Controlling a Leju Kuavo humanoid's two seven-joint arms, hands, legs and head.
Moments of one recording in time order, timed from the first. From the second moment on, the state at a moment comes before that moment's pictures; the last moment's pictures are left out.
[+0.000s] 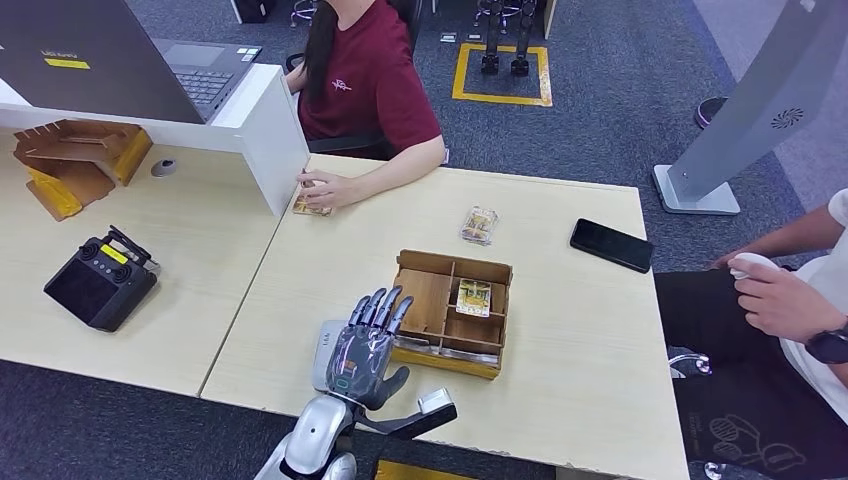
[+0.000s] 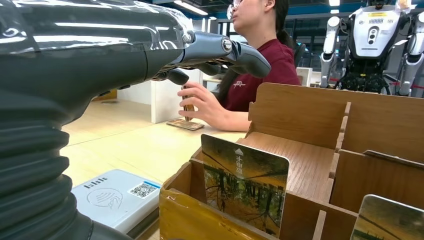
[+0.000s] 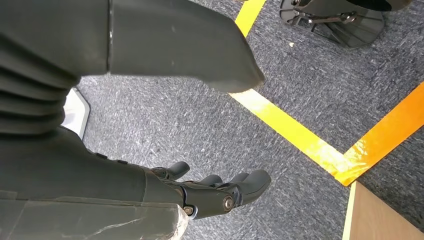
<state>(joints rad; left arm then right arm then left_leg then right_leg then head) -0.07 -0.27 -0.39 -1.21 -1.57 0.42 -0.02 -0.09 0.19 -0.86 -0.25 1.57 -0.31 -0.02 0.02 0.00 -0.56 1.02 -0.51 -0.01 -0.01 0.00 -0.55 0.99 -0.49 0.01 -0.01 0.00</state>
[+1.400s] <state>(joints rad) -0.10 -0.28 -0.38 -1.15 -1.56 0.42 -0.04 -0.10 0.19 -0.85 -0.25 1.57 -0.31 -0.01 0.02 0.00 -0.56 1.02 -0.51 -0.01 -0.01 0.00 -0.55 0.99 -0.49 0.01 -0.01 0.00</state>
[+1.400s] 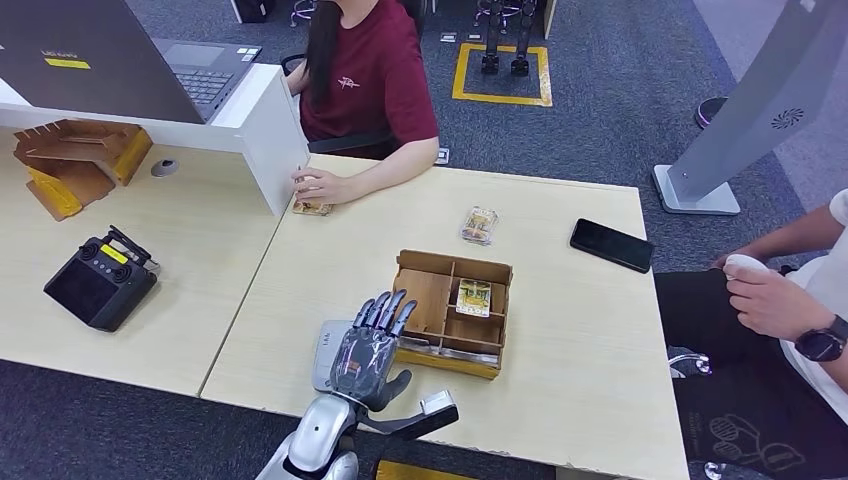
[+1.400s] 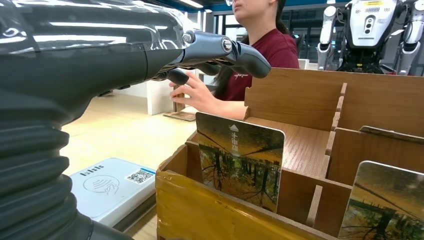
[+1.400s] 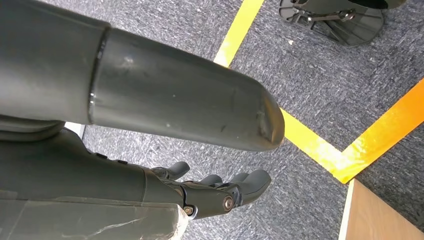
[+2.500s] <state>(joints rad) -0.11 -0.28 -0.38 -1.14 -1.49 0.42 -0.08 -0.10 0.19 -0.83 -0.25 1.57 -0.31 -0.01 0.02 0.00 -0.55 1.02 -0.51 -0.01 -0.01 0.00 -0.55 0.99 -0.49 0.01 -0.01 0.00</state>
